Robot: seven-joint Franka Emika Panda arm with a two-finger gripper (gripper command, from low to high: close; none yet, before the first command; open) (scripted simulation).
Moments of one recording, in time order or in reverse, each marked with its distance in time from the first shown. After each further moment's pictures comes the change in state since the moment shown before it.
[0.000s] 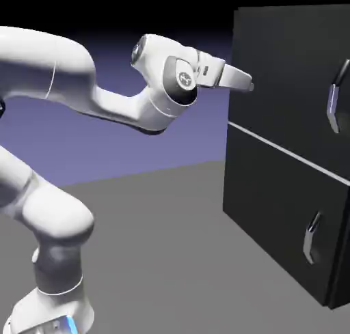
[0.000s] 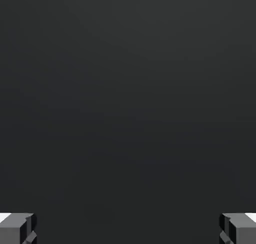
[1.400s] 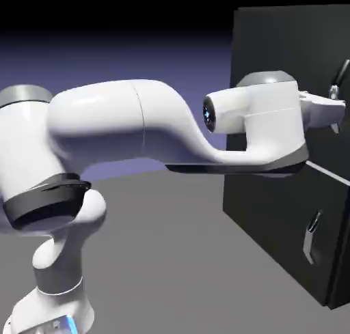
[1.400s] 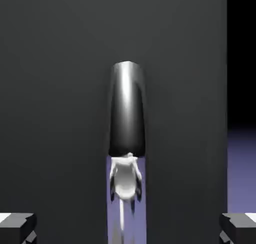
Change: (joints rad) arm 0.807 -0.147 -0.815 0.602 -1.576 0.027 1.132
